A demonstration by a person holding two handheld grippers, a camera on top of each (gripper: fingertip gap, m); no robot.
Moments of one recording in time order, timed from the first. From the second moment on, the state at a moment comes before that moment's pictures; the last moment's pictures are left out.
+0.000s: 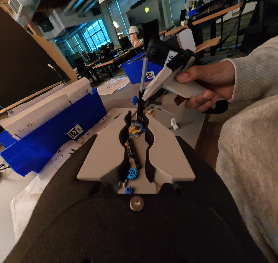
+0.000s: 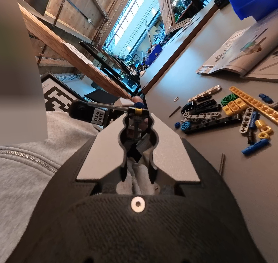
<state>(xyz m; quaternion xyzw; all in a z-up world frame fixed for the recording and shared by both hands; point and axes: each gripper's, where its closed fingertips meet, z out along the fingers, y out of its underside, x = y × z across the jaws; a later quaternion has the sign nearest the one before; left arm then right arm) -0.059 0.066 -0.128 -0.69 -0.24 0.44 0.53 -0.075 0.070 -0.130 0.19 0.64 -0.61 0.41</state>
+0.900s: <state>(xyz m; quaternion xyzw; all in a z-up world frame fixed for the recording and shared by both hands) -0.061 0.081 -0.122 -0.50 -0.42 -0.06 0.75 -0.074 0.079 -0.114 0.13 0.62 -0.66 0.40</state>
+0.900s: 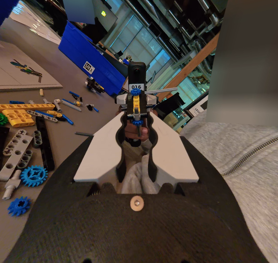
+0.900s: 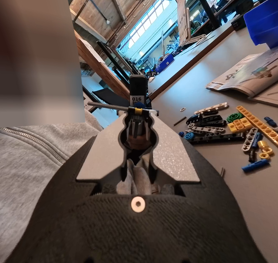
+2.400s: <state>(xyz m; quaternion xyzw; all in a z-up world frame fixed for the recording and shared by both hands) -0.089 0.052 -0.139 -0.63 -0.37 0.49 0.47 -0.094 0.047 -0.127 0.33 0.49 -0.63 0.50</state>
